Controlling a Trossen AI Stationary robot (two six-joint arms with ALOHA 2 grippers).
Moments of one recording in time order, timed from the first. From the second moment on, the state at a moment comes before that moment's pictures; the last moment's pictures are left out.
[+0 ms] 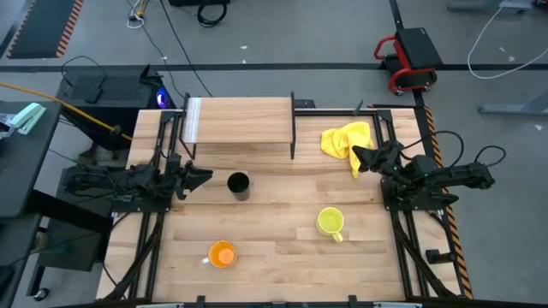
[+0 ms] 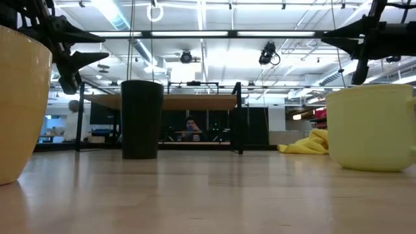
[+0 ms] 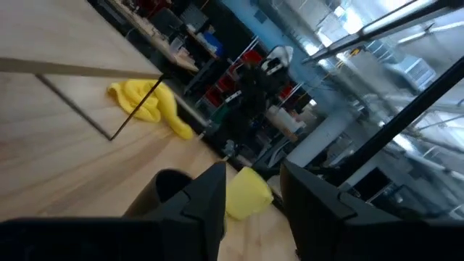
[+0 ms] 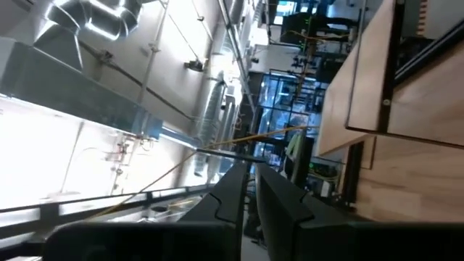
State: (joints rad) left arm -0.14 0.02 0.01 0.13 -0.32 -0.75; right arm 0.09 0.02 0.01 0.35 0.53 1.26
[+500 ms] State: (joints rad) left arm -0.14 0.04 0.20 0.44 -0.36 -0.52; right arm 0.09 0.11 0.28 0.49 0.32 0.81
